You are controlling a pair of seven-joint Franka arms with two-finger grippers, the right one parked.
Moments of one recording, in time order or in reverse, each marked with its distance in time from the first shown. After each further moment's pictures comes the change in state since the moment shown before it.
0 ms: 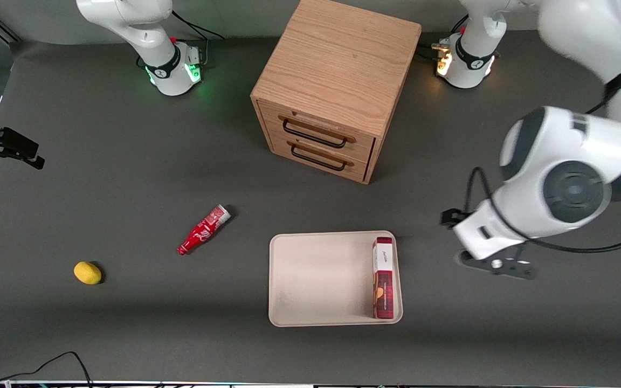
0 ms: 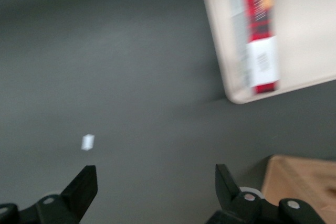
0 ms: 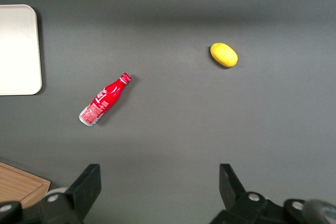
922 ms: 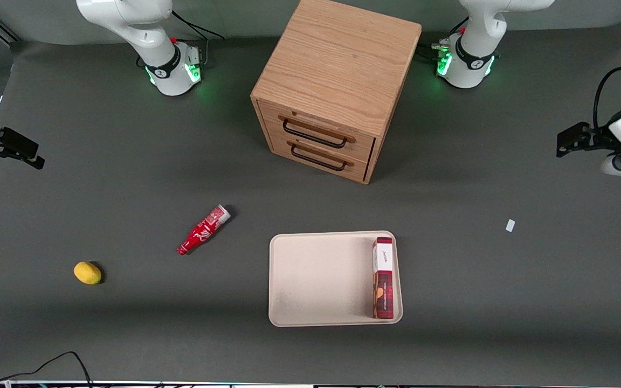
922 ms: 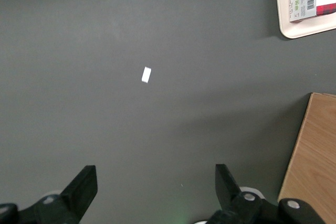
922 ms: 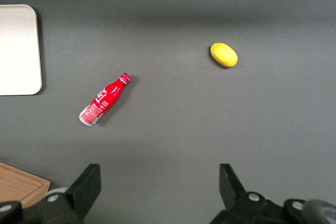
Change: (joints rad) arm 0.014 -0.523 0.285 -0.494 -0.098 0.022 0.219
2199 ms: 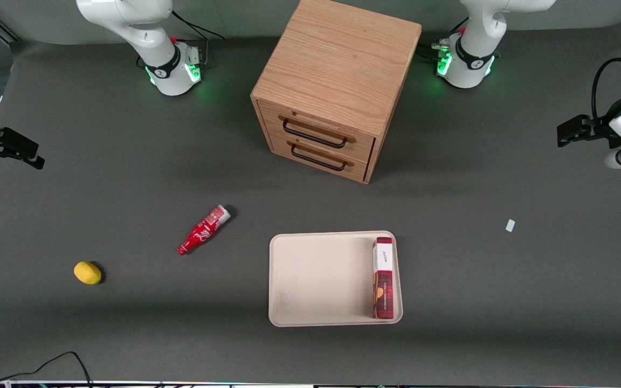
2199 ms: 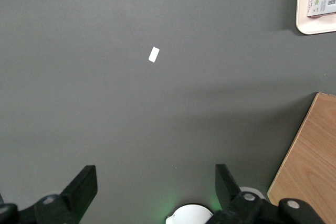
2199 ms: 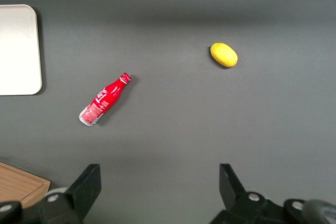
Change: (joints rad) arm -0.074 0.000 0.057 0.024 0.036 -0.079 -0.118
